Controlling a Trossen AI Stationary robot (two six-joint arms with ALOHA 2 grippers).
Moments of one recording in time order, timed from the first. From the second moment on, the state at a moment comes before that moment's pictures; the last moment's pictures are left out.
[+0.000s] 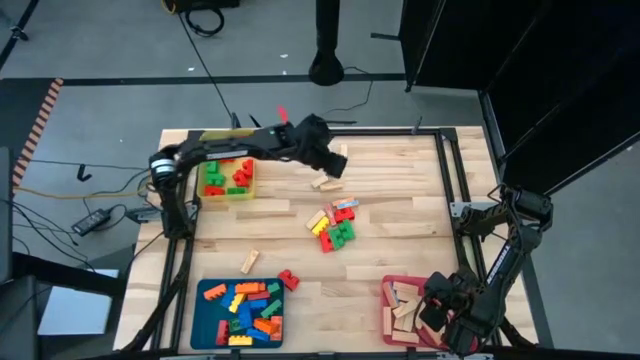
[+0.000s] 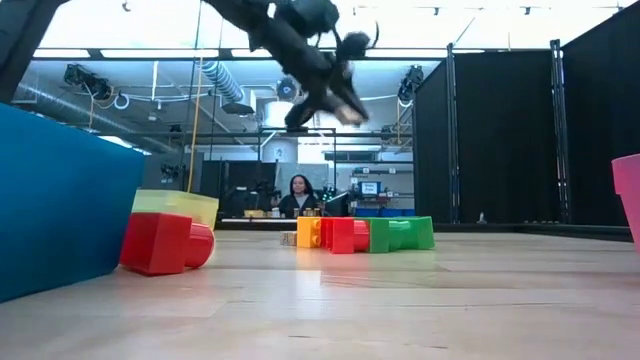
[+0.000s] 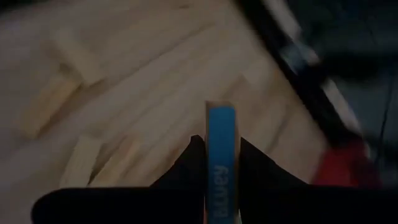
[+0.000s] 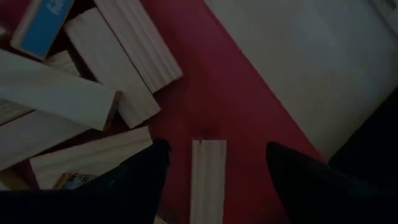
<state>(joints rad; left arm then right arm) 0.34 1.83 1.55 -0.44 0.14 -0.67 1.11 1.72 1.12 -1.17 0.15 1.92</state>
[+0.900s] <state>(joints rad) -0.19 1.87 1.55 0.02 0.23 -0.24 1.21 1.68 1.37 -1.47 0.30 2.06</state>
